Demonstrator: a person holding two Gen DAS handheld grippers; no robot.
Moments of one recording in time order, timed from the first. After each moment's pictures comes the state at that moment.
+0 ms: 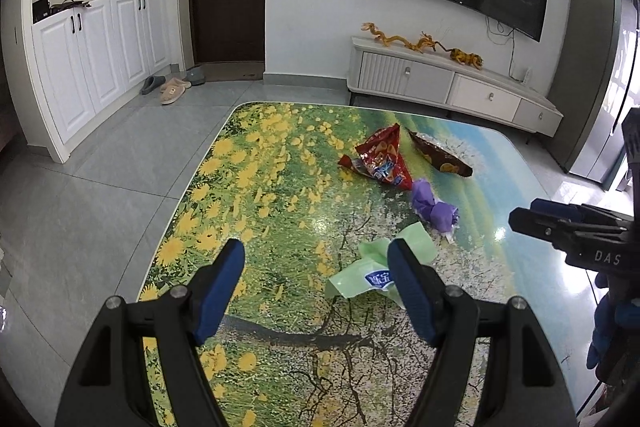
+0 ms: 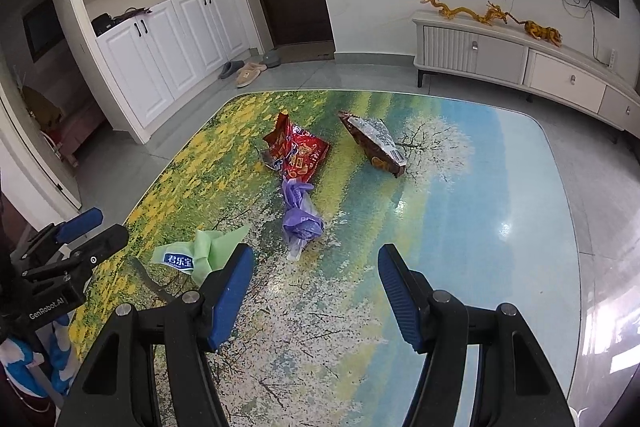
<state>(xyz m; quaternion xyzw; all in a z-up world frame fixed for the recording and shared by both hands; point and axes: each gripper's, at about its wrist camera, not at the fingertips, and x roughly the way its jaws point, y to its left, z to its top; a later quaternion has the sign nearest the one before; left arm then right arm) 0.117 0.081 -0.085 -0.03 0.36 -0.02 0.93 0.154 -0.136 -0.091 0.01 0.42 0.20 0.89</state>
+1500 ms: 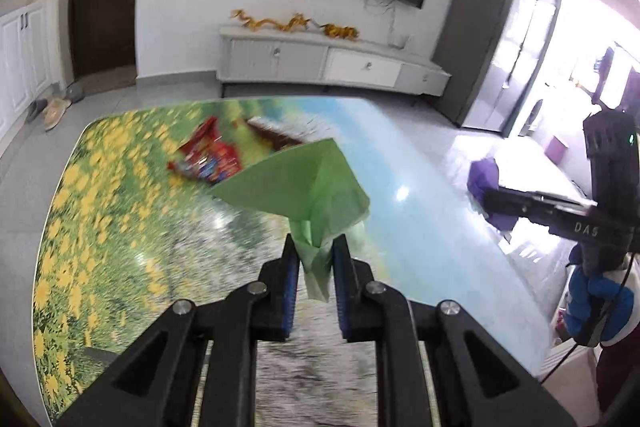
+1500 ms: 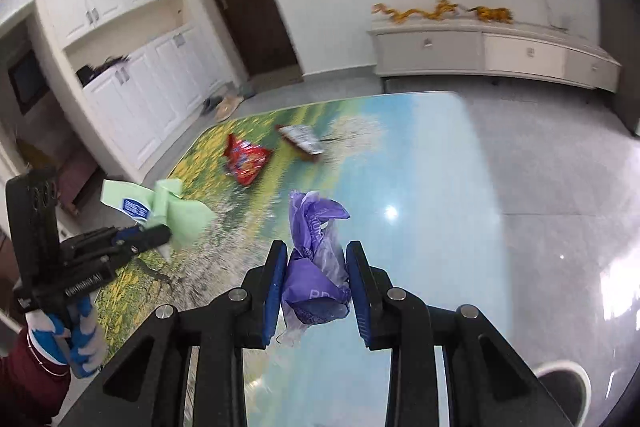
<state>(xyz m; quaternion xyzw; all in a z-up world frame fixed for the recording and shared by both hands) 0.115 -0.017 -0.077 -0.01 0.36 -0.26 0.90 0.069 -0.263 -0.066 0.10 0.38 0.15 0.91</state>
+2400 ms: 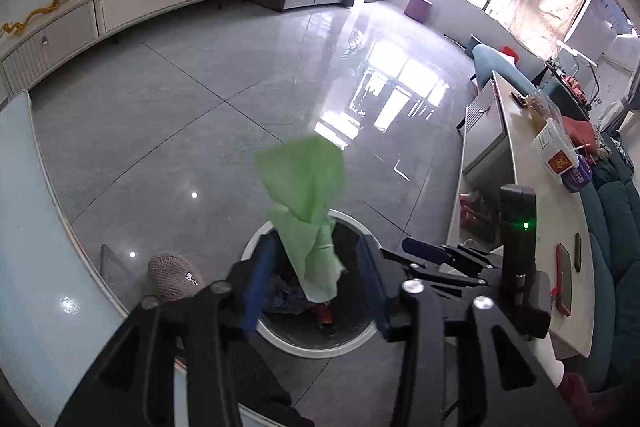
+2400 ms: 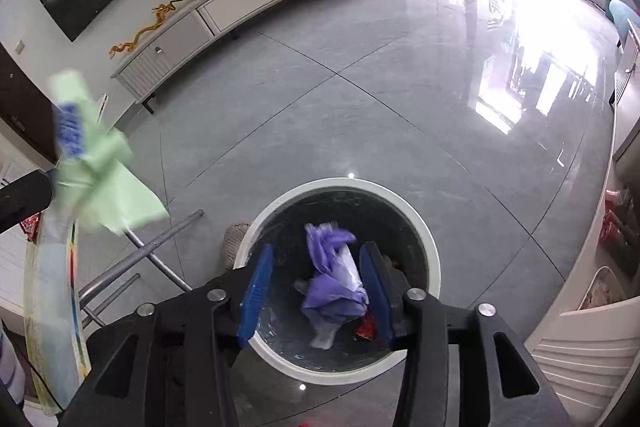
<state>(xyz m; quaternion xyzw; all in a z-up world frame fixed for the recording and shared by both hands) 0.023 -0.418 -0.115 0.14 0.46 -0.50 0.72 -0.127 -0.548 -0.196 0.29 0.43 -0.19 0.83</state>
